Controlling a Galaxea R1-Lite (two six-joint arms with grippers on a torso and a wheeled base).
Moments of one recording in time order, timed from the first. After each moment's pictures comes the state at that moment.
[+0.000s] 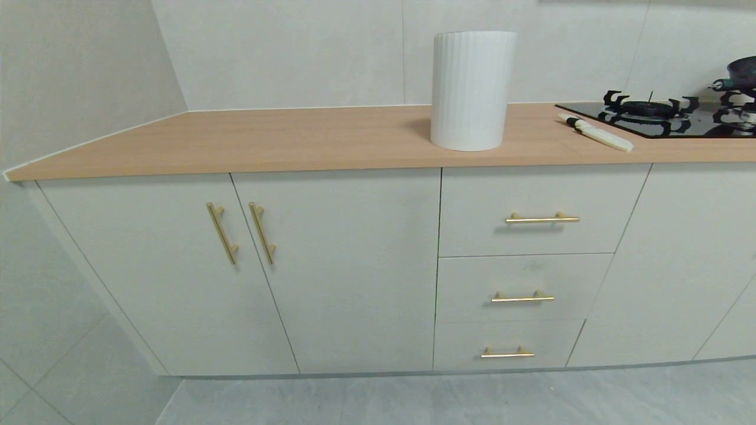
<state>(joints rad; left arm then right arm) 0.00 0.00 0.00 0.00 0.02 0.00 0.00 0.00 0.00 0.00 0.03 0.02</state>
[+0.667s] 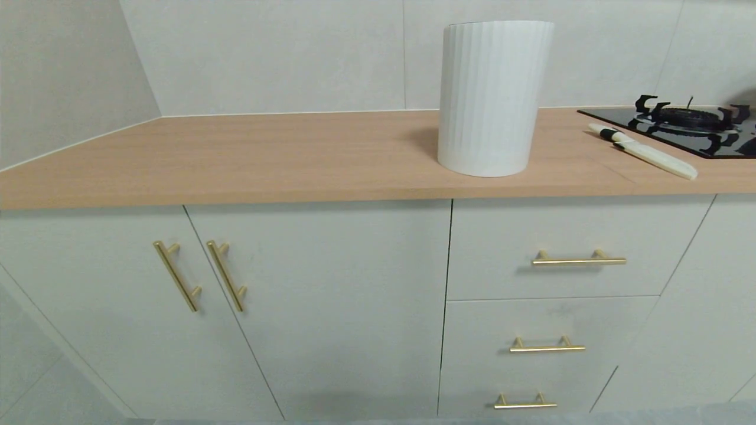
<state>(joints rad) 0.00 0.00 0.00 0.00 0.02 0.00 0.00 0.00 0.00 0.00 0.03 0.02</state>
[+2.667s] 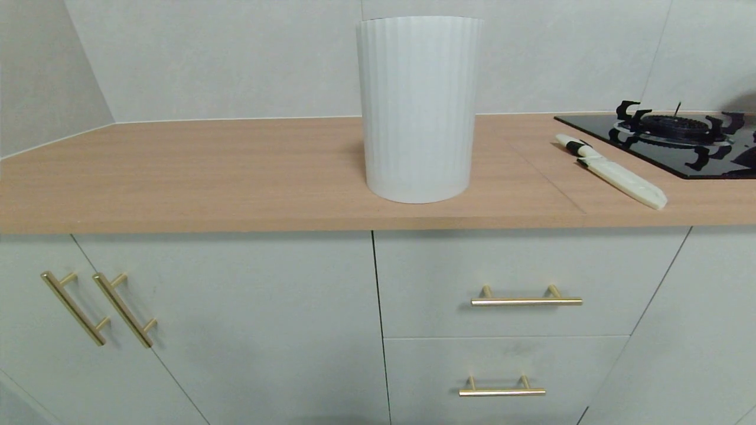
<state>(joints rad) 0.00 0.00 0.00 0.00 0.02 -0.01 0.00 0.00 0.00 0.00 0.03 0.02</state>
